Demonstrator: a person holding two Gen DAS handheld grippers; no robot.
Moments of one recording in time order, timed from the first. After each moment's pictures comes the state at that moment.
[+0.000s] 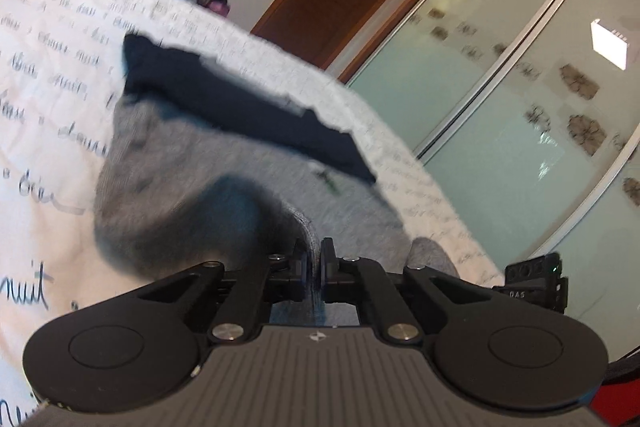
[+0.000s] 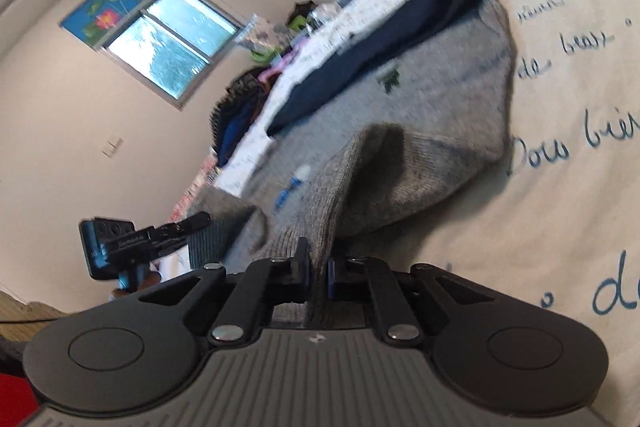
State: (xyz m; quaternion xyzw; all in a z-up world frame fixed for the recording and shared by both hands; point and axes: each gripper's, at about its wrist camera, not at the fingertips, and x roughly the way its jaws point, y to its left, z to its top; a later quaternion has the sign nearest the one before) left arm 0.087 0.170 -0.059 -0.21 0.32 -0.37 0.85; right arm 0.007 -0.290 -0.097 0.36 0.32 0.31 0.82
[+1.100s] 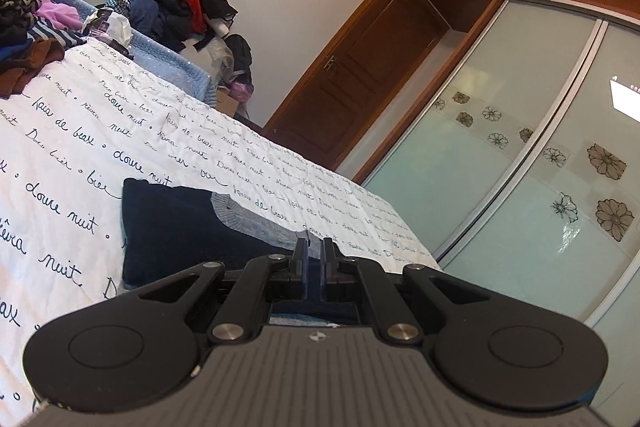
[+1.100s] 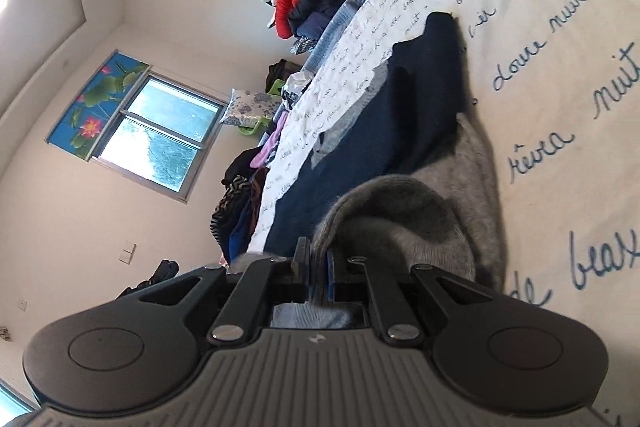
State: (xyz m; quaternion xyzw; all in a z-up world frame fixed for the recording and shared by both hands) left arm 0.186 0.163 0.023 -0.24 0.24 -0.30 0.89; right arm 0.140 -0.350 -0.096 0.48 0.30 0.25 0.79
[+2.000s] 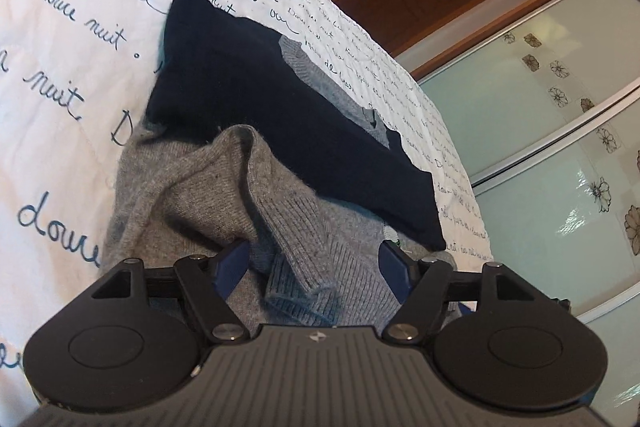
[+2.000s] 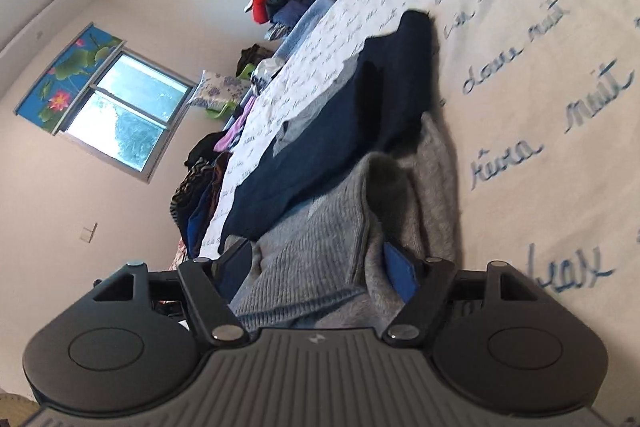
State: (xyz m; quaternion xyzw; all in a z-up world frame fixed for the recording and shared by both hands) left arm 0.242 0.150 -0.077 -0.29 0.44 -0.28 0.80; right arm 0.141 -0.337 -0.104 0.42 0.34 0.22 0.81
